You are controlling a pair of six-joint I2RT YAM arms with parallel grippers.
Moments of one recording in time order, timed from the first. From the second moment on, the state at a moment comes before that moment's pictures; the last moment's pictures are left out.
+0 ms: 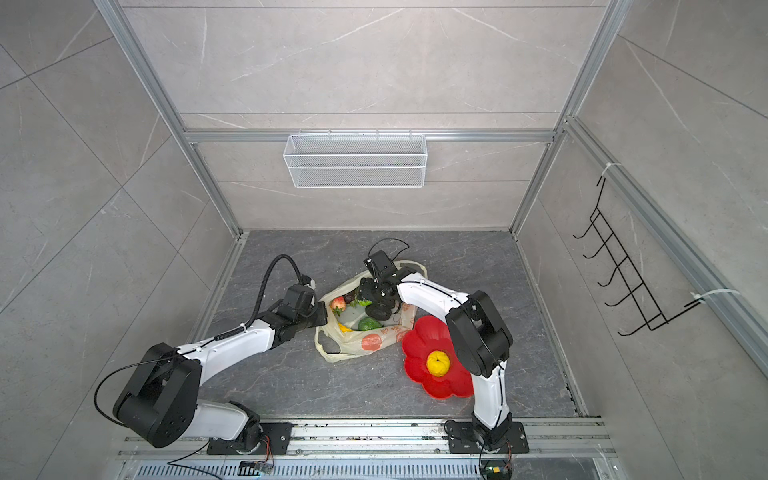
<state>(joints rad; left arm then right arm) -0.50 1.42 0.72 -0.14 -0.09 -0.52 0.64 1.97 1.46 -0.49 -0.11 0.79</state>
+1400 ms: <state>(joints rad) -0.50 1.42 0.72 -0.14 -0.09 -0.52 0.68 2.03 1.55 -0.60 -0.02 0.71</state>
